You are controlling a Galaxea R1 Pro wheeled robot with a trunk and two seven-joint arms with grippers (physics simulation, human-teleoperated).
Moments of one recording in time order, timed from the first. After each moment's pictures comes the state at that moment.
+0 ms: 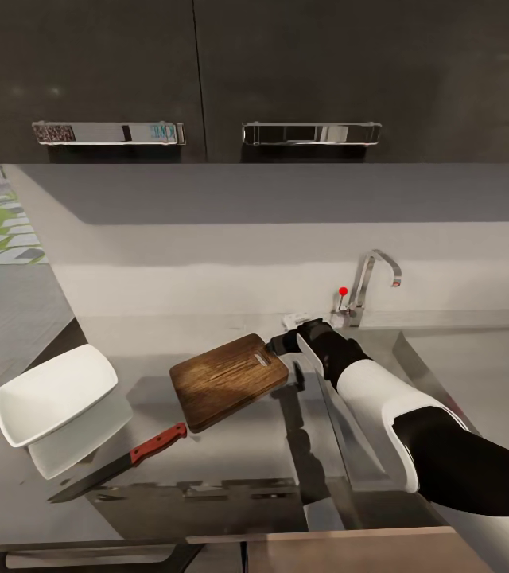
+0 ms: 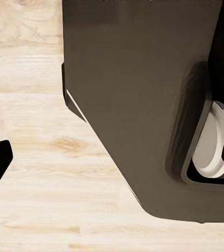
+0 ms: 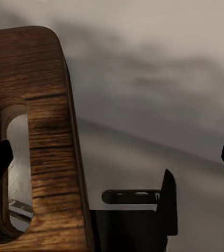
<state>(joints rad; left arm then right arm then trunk) 0.00 -0.02 0.00 0.07 0.06 -0.13 0.00 -1.21 0.17 0.22 -0.32 0.01 0.56 0.13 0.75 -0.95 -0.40</state>
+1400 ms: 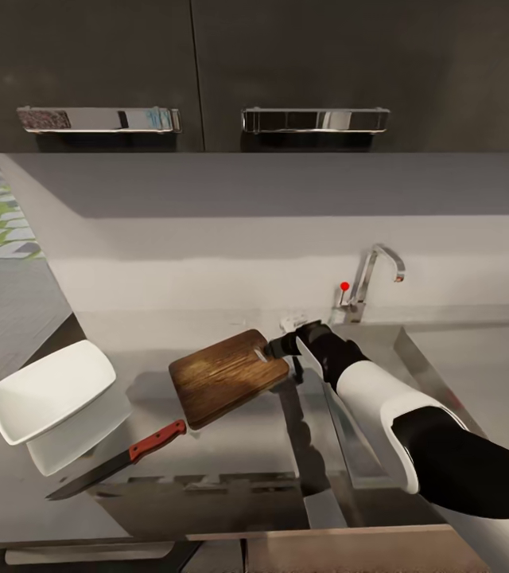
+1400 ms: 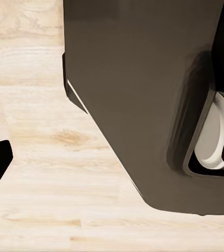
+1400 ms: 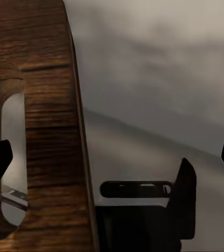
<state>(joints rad) 0.00 -0.01 0.00 0.07 0.06 -0.14 0.00 -1.21 0.17 0.25 -0.30 0.02 0.54 0.16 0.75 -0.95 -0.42</state>
